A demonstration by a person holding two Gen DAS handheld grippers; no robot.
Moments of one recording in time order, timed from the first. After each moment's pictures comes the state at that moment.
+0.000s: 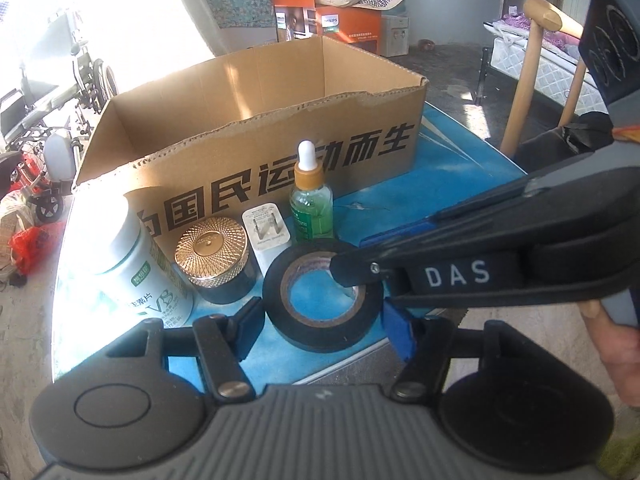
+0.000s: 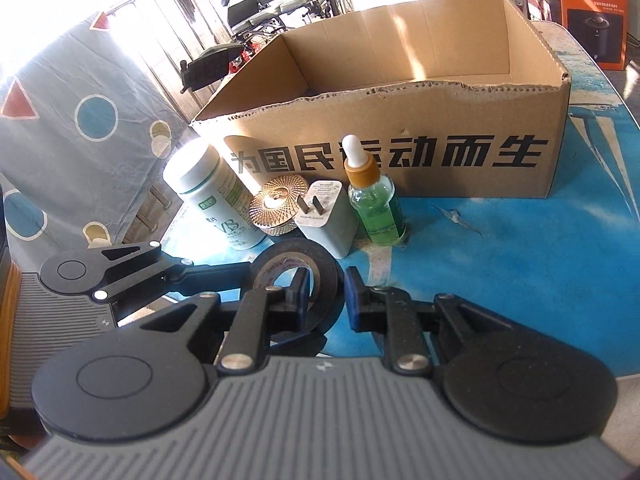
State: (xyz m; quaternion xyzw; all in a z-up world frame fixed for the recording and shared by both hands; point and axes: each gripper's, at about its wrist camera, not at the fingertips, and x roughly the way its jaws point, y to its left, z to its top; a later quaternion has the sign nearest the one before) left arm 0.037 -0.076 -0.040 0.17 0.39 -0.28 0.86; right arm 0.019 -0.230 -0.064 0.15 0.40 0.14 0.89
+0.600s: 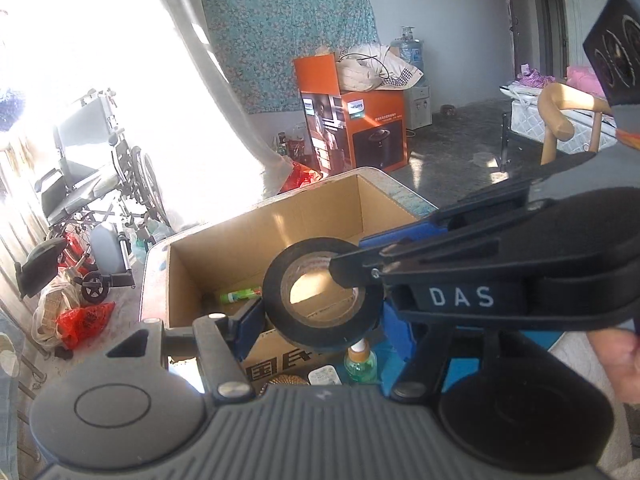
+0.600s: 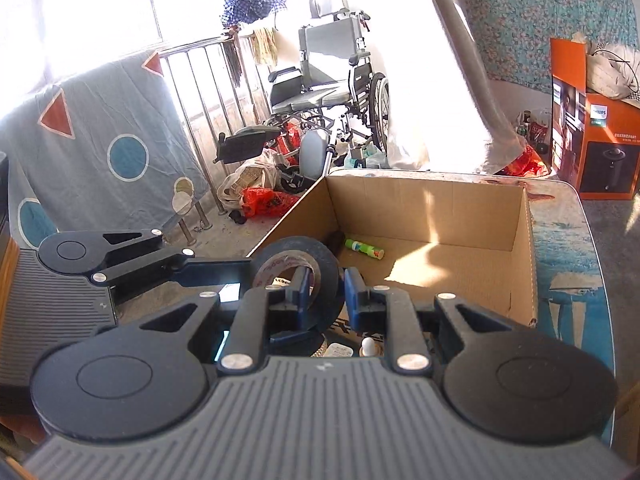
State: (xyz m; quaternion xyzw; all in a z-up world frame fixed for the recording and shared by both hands) left arm 0.060 -0.097 0.073 0.18 0.28 -0.25 0.91; right arm 0.030 -0.248 0.069 0.08 0.27 0.17 0.94
